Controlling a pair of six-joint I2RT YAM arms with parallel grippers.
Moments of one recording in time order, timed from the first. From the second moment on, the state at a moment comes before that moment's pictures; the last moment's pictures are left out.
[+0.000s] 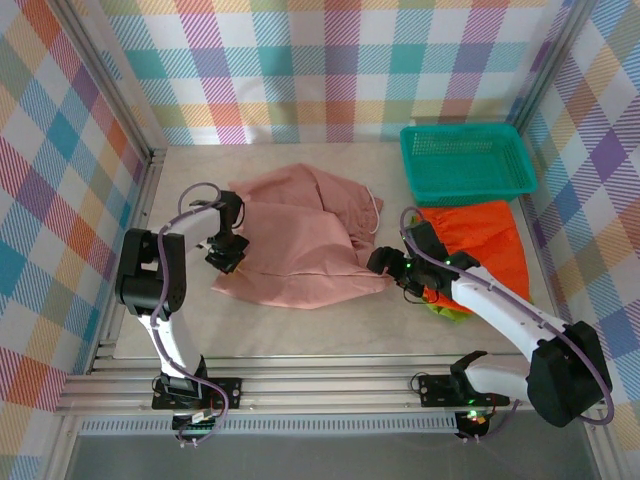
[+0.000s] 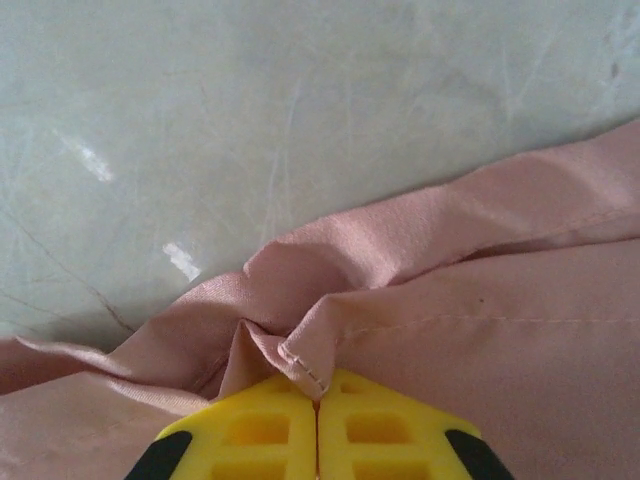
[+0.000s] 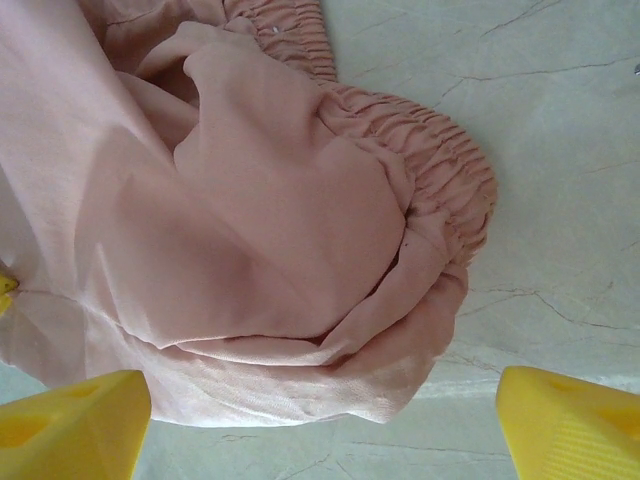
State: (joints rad) left arm -0.16 1.85 1.21 -0.87 -0.02 -1.15; right arm 0.50 1.19 0.76 -0.55 -0.14 0.91
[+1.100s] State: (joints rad) left arm -0.16 1.42 1.08 -0.98 -0.11 -1.02; right arm 0.47 1.26 0.53 -0.25 -0.22 1.60
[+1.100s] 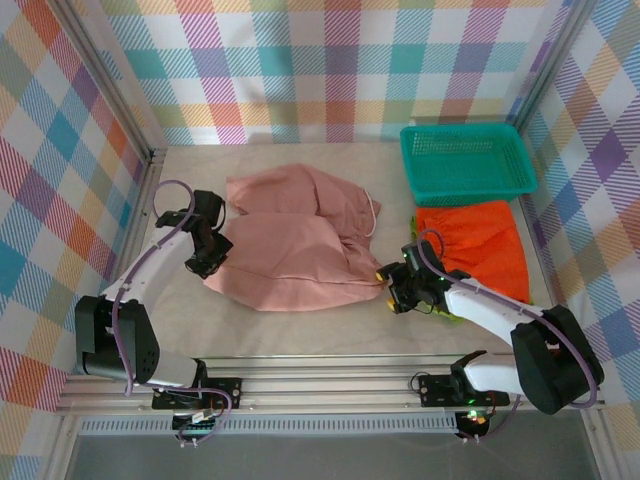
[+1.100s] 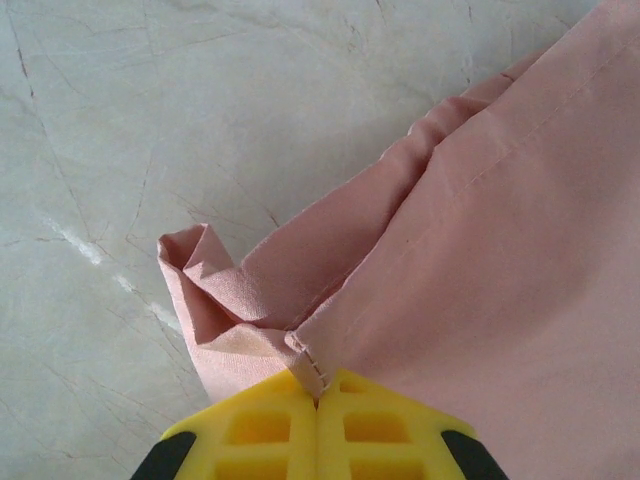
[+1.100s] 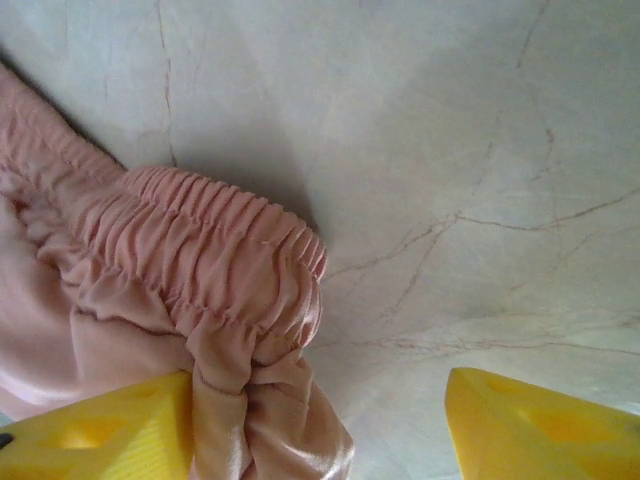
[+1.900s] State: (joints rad) left arm -0.14 1.35 1.14 -1.02 -0.16 -0.98; right arm 0.47 1.29 0.70 -0.27 -0.15 1.62
